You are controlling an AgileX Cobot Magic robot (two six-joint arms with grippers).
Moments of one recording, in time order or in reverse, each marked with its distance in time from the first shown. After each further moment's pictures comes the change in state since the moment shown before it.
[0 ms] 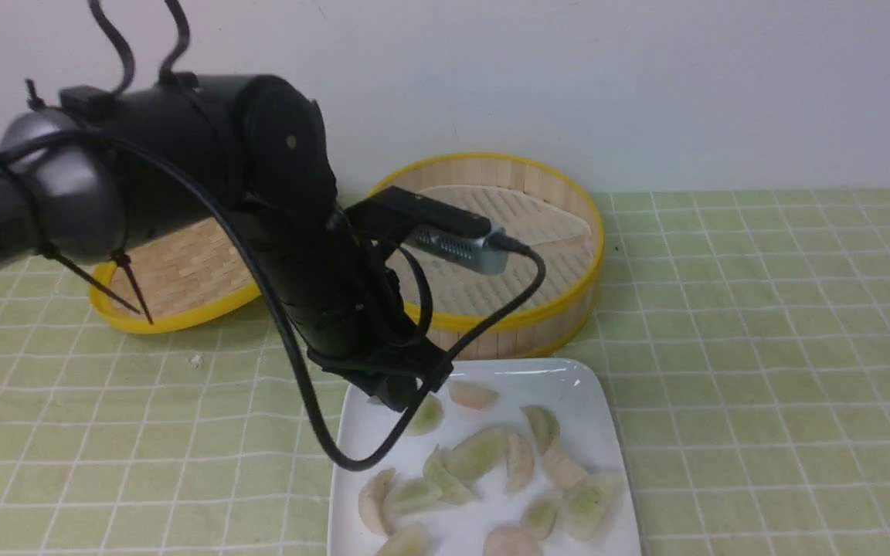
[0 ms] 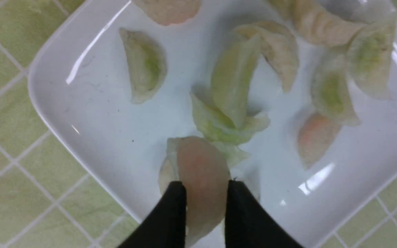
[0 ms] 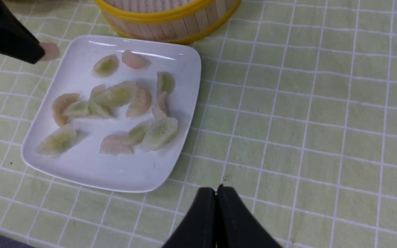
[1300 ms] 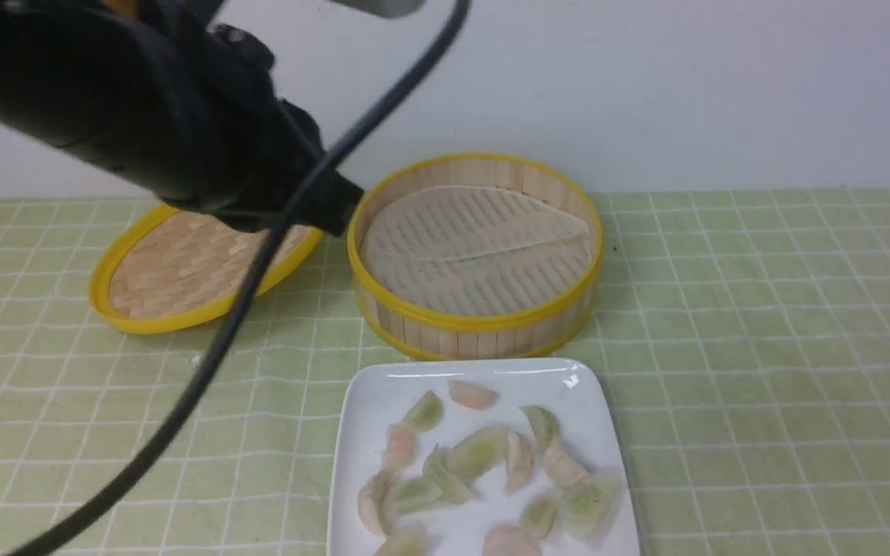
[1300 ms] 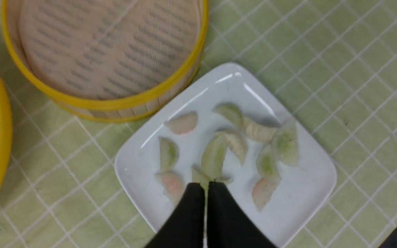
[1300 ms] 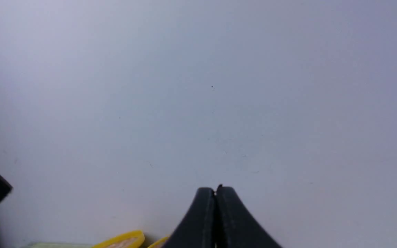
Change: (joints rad) right arm 0.000 -0.657 0.539 -0.184 -0.902 0.157; left arm -0.001 -0.544 -0.052 0.035 0.040 -0.038
